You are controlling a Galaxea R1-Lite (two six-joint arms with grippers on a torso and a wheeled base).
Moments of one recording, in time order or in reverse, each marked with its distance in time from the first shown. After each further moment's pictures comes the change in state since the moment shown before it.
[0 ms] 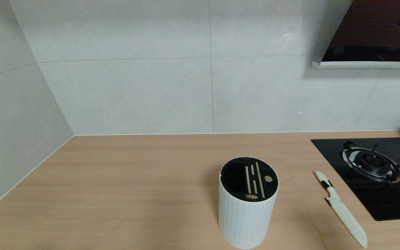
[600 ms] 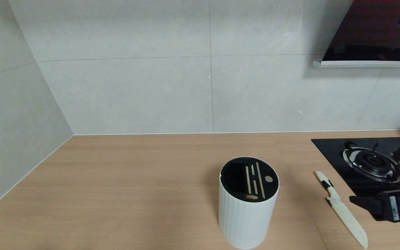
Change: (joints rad) left arm 0.001 0.000 0.000 0.000 0.000 0.000; right arm 0.047 0.845 -0.139 -0.162 -0.007 -0.004
